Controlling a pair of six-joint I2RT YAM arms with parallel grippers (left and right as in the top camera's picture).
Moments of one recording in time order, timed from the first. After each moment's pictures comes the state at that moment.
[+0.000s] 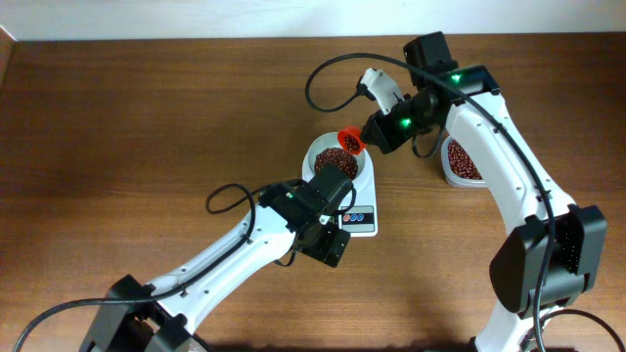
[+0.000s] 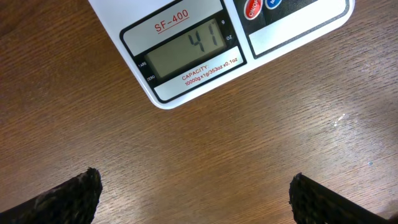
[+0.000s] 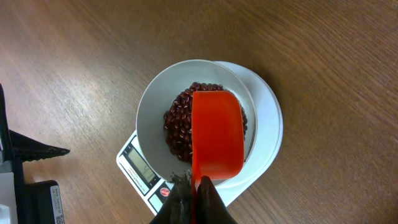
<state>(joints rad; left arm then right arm) -0.72 1.58 1.10 -0.93 -0.02 -0.27 0.27 1.92 1.75 -1.04 -0.52 -0.35</state>
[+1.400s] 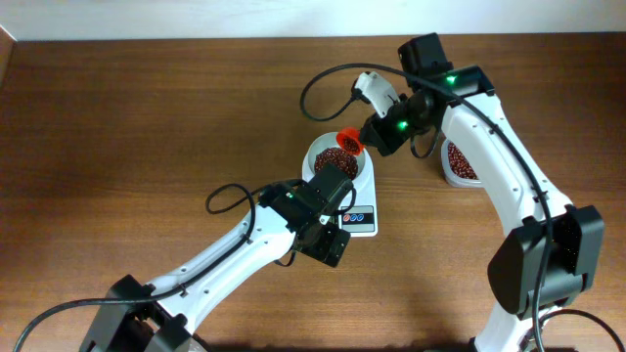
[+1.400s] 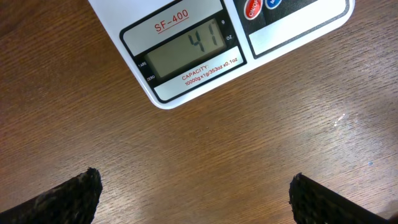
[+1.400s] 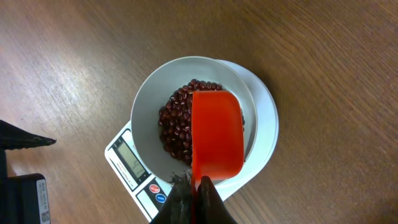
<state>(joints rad) -0.72 1.58 1.10 -0.93 -0.02 -0.27 0.29 1.92 1.75 -1.04 -0.48 -0.43</state>
